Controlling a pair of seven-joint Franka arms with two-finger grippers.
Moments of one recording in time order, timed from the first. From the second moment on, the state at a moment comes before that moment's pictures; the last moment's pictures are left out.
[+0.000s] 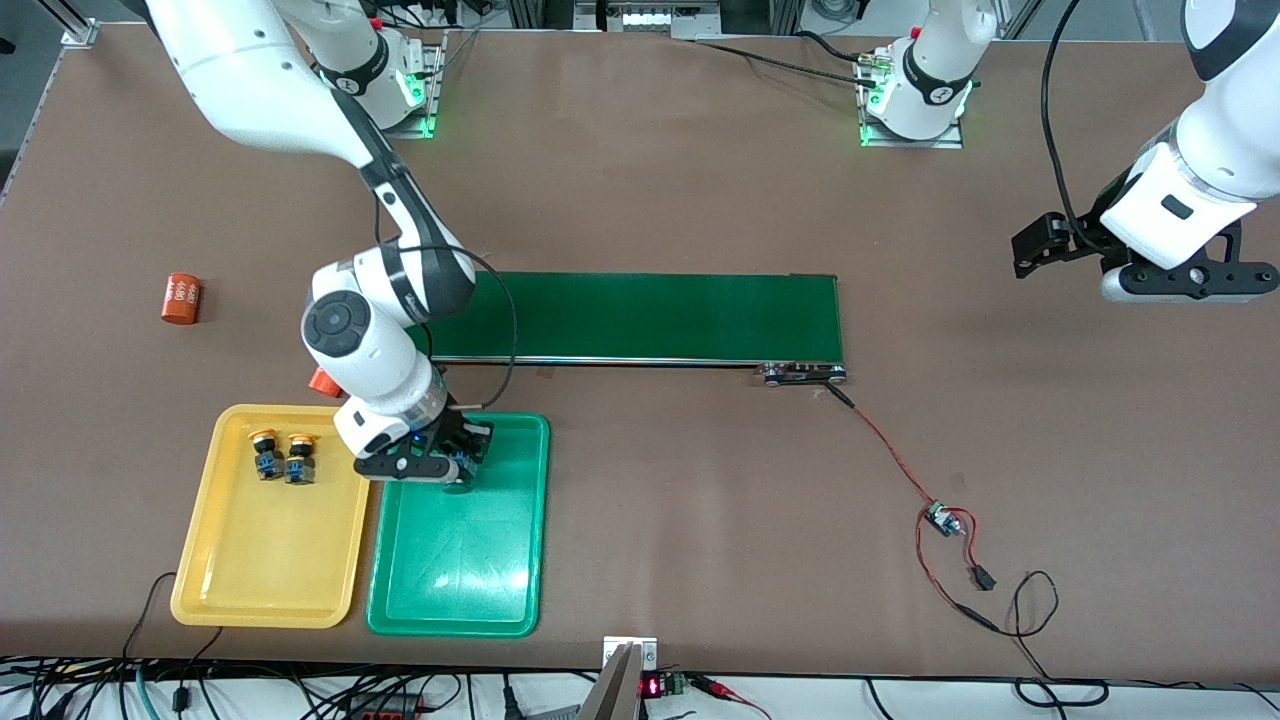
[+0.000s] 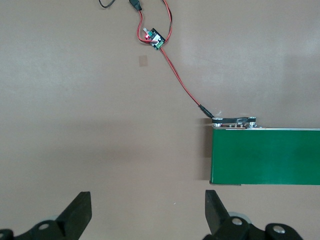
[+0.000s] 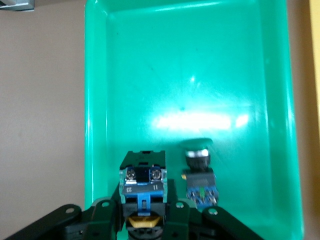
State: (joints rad) left arm 0.02 0.04 -0.15 -1.62 0.02 1.61 -0.14; right arm 0.29 0.71 0.09 -1.52 -0.06 2.49 0.45
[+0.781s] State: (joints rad) left arm 0.02 0.04 -0.15 -1.62 0.02 1.61 -0.15; right arm 0.36 0.85 0.03 -1.43 -0.06 2.61 0.45
